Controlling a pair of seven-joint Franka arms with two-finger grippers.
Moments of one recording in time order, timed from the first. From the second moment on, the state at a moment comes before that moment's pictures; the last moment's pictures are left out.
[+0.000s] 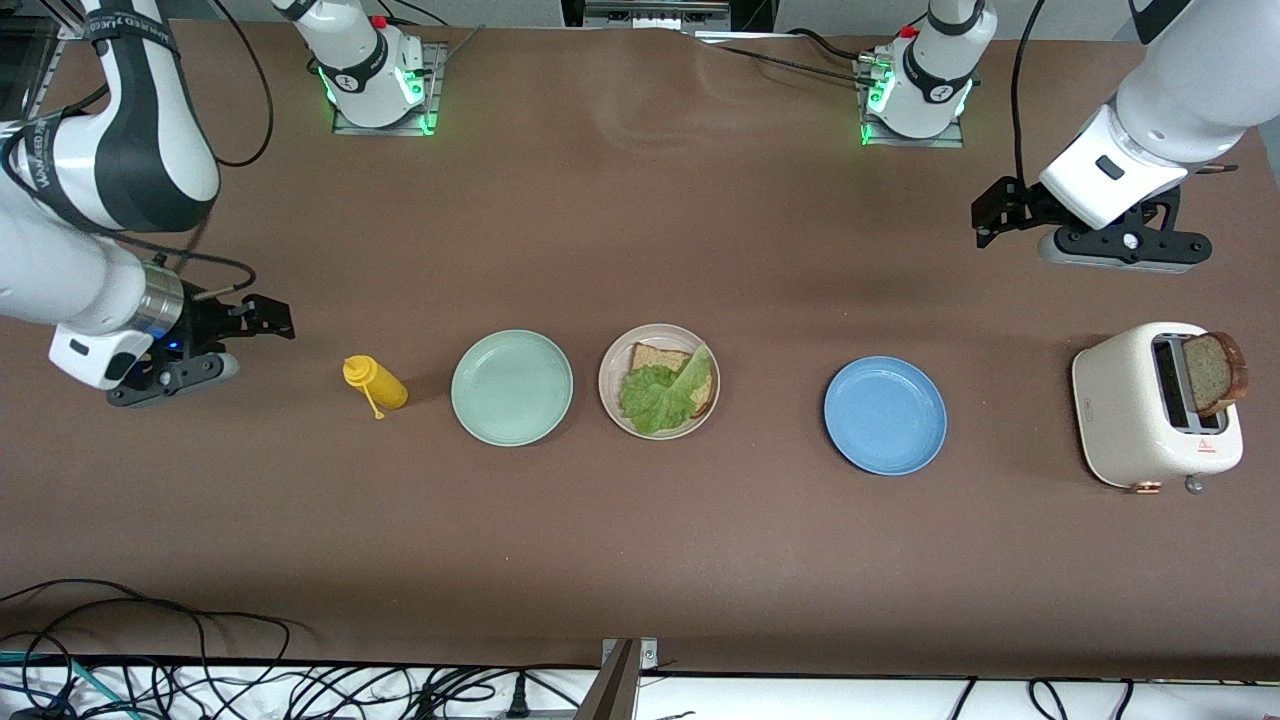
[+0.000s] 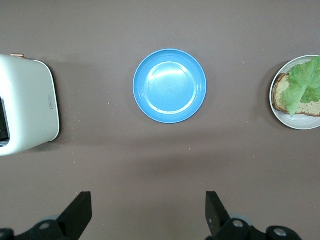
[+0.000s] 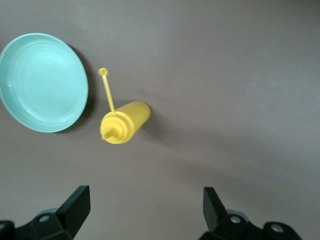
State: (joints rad) left arm -0.09 -0.03 -0.11 -1.69 0.02 1.60 -0.11; right arm -0.11 0.21 0.15 -1.80 0.09 1.93 -0.36
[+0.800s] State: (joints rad) left arm -0.09 -0.03 -0.11 -1.69 0.02 1.60 -0.11; right arm -0.11 0.13 0.06 -2.08 0.37 2.24 -1.02
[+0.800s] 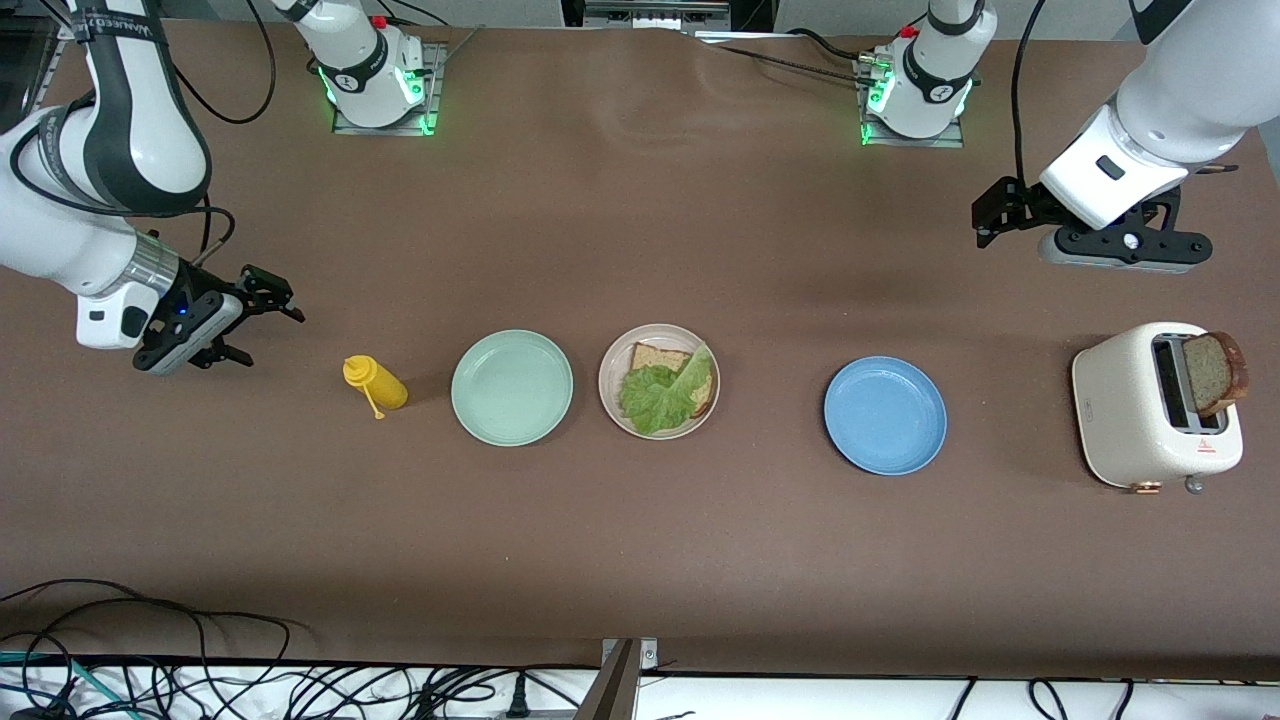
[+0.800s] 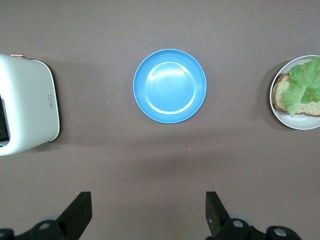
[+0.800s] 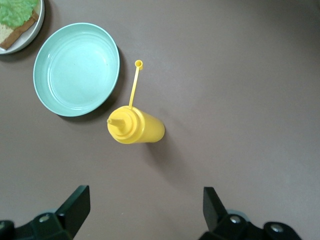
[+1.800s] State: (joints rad) left arm -0.09 -0.03 -0.11 -1.69 0.02 1.60 -0.11; right arm -0.11 0.39 0.01 -2.08 0.92 2.30 -1.85
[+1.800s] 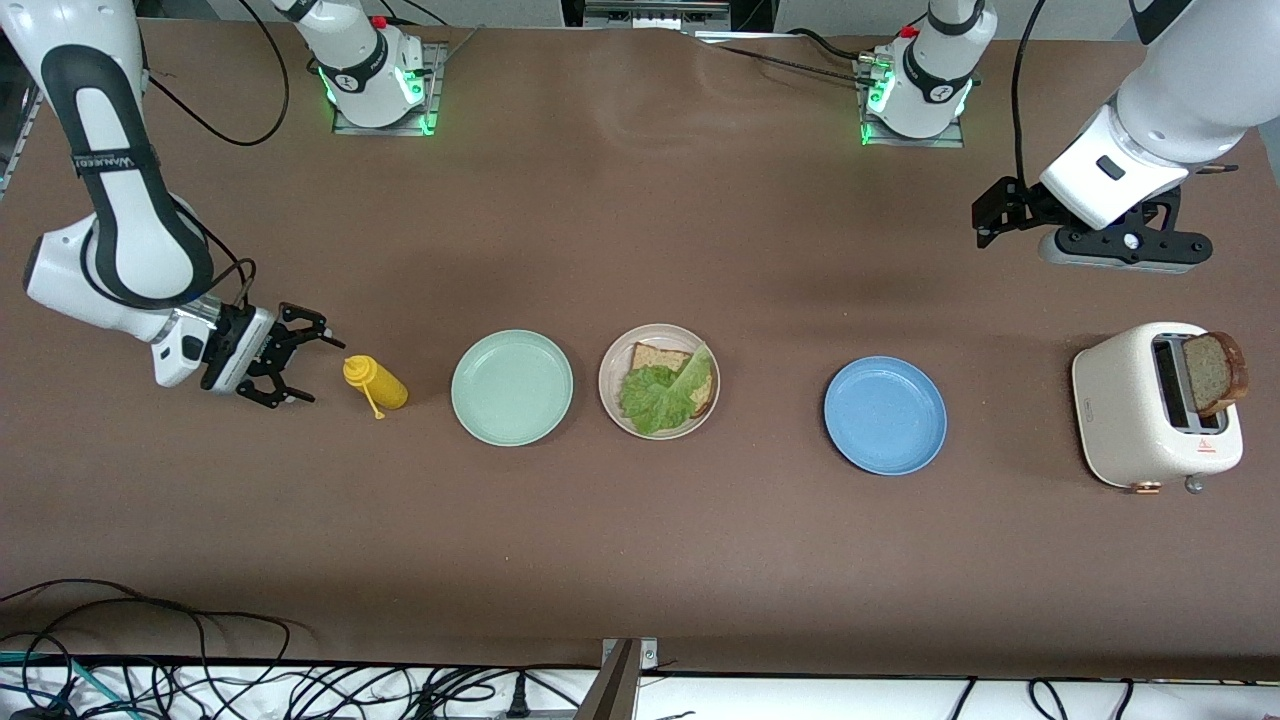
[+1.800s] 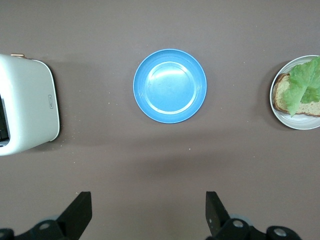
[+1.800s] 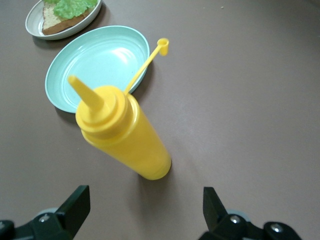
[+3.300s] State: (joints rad) left arm -0.09 -0.03 -0.11 -1.69 0.02 1.60 -0.11; right arm -0.10 0.55 0.08 -2.01 1.02 2.30 -2.04
